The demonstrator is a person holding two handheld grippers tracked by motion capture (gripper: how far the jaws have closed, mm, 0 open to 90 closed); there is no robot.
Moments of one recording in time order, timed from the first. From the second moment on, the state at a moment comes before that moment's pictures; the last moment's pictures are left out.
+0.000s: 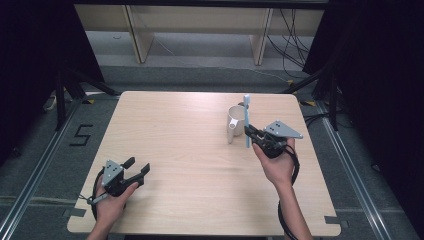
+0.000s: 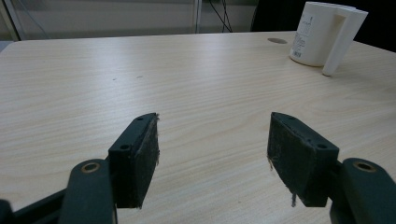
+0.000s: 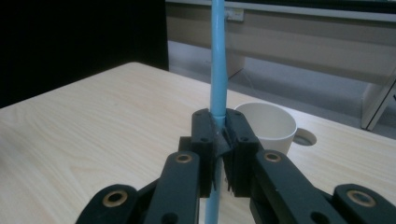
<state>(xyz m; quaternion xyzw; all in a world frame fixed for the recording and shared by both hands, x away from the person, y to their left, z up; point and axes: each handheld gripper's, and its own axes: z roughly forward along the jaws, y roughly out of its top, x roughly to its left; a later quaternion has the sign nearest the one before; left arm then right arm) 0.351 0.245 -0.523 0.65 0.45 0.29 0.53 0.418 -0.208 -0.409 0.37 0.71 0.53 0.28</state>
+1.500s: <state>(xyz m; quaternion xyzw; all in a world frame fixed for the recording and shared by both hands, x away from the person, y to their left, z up) 0.353 0.247 -0.524 0.65 0.45 0.29 0.55 0.439 -0.193 -0.394 0.39 0.66 0.56 0.31</state>
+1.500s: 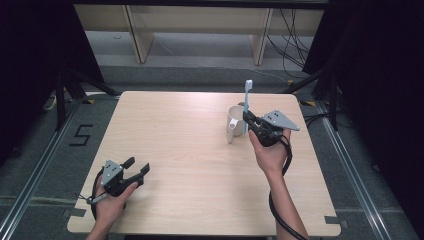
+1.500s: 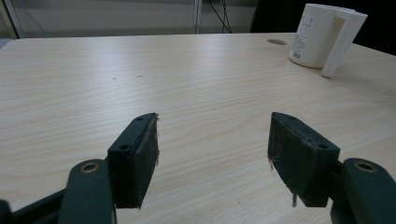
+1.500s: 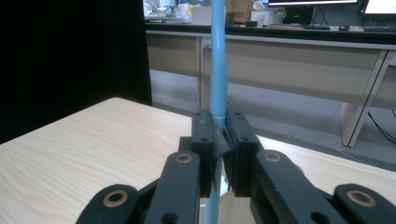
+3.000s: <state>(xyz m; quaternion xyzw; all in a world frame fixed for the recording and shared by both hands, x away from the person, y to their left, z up) 0.352 0.248 -0.523 0.64 0.46 0.29 0.55 0.461 -0.169 -0.396 0.39 0.65 0.58 0.31</state>
